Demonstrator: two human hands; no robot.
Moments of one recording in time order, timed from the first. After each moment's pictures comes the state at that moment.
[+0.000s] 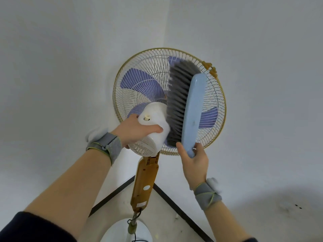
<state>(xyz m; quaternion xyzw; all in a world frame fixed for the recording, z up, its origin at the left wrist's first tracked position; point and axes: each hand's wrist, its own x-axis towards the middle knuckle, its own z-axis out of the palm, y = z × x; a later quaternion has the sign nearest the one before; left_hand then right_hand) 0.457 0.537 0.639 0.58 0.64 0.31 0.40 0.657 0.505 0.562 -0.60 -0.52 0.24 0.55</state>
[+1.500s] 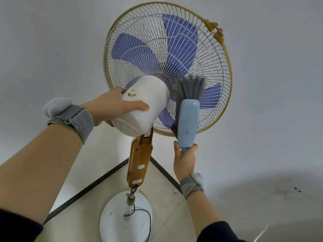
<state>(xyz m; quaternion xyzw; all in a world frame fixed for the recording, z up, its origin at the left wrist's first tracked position) 0.460 0.527 0.653 0.58 0.67 0.27 0.37 0.681 0.522 0.469 -0.67 -0.48 0.28 0.49</state>
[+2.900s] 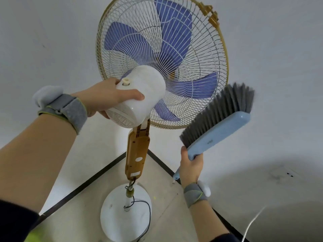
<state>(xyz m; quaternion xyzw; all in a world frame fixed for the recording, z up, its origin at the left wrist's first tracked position) 0.463 0.531 0.650 0.59 0.67 0.26 0.38 0.705 0.485 0.443 -0.65 -0.33 0.33 0.60</state>
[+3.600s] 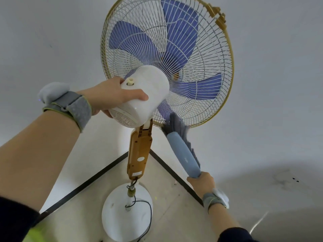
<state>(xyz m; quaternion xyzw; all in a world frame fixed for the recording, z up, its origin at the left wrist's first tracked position) 0.463 0.533 0.654 0.59 0.67 0.25 0.37 0.781 0.478 0.395 -0.82 -0.47 0.30 0.14</state>
